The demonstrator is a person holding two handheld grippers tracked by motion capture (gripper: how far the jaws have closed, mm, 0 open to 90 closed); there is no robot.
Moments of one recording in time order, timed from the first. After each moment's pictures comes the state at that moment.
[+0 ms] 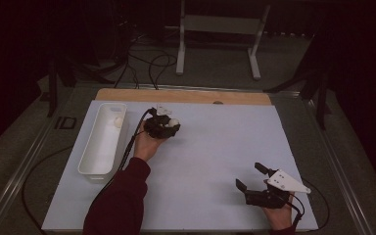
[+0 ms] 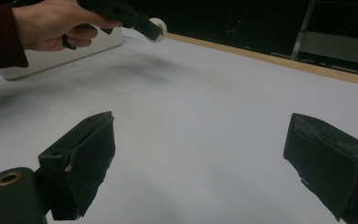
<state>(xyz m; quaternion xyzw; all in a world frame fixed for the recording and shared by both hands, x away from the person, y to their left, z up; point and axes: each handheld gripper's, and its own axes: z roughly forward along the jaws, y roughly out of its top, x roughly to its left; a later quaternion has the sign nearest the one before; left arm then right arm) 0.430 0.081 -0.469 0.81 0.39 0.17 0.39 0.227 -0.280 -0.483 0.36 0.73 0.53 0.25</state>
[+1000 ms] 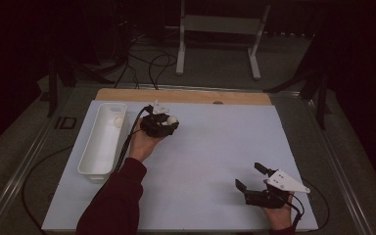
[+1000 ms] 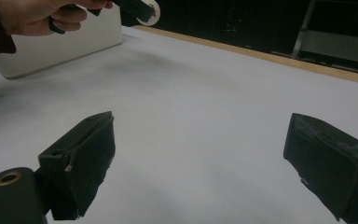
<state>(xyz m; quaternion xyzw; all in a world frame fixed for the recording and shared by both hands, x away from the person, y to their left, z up) 0.418 0.088 -0.446 0.81 0.37 0.18 0.41 0.227 -0.279 -0.484 0.36 0.73 0.53 0.25</state>
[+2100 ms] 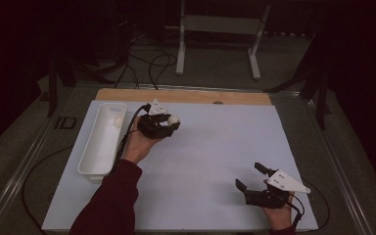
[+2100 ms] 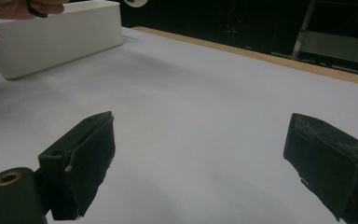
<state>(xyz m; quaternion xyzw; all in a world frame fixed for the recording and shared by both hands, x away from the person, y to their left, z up) 0.398 0.092 -0.419 0.82 0.33 0.18 0.43 0.227 -0.279 -0.483 0.36 0.73 0.53 0.25</state>
